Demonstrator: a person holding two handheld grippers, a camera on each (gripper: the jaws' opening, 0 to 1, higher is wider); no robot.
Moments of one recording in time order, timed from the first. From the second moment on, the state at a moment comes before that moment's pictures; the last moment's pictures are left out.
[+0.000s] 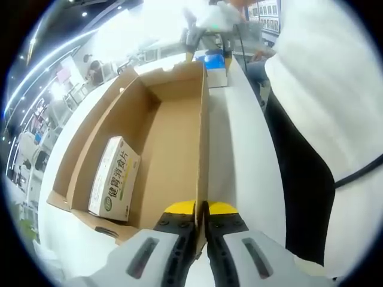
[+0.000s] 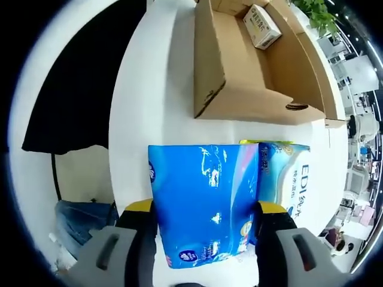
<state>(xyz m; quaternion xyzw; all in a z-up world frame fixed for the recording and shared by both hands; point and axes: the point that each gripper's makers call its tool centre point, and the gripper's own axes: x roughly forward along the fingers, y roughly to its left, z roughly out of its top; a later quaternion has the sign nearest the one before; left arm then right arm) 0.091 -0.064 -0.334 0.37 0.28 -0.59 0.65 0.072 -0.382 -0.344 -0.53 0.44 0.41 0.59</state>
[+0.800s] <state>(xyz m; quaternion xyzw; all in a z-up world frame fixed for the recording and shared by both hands) 0.092 -0.063 -0.335 0.38 0.28 -0.60 0.65 0.056 -0.378 -0.318 -0.45 0.45 0.41 0.65</state>
